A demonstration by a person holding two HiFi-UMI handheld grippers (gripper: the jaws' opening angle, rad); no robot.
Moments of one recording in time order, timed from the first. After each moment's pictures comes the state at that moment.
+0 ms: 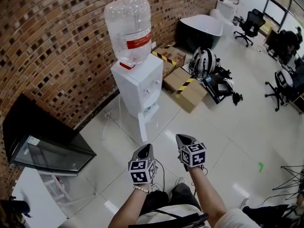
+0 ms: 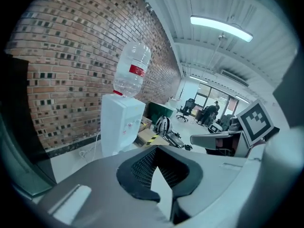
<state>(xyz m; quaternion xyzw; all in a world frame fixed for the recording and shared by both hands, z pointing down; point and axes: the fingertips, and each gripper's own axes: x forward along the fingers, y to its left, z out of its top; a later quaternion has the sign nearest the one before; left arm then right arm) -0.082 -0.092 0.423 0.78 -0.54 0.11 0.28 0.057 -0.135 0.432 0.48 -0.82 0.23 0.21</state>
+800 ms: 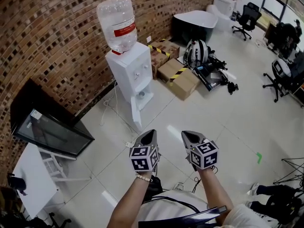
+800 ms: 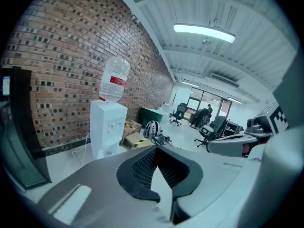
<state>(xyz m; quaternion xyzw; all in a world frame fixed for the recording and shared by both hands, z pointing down) 0.052 0.028 0.362 0.80 -0.54 0.09 0.24 0.182 0.045 0.349 0.44 -0.86 0.19 0.18</state>
